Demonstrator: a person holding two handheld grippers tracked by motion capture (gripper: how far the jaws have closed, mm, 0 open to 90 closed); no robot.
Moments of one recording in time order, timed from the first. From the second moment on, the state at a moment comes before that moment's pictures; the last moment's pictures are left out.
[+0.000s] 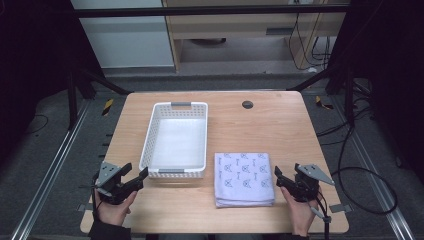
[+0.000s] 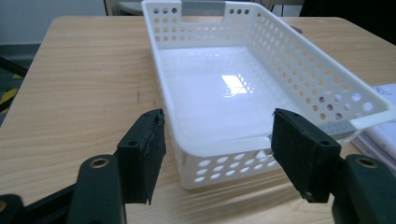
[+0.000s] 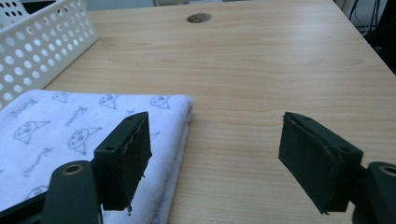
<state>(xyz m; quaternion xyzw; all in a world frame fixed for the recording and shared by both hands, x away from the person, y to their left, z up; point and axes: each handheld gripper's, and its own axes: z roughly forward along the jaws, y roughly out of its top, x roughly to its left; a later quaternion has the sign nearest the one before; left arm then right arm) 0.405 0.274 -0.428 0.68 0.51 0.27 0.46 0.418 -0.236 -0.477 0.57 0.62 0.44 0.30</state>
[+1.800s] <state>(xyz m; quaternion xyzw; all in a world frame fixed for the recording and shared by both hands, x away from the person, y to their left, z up) 0.417 0.107 -0.392 0.72 0.41 0.26 0.50 0.444 -0.239 -0.431 0.54 0.63 0.45 0.31</state>
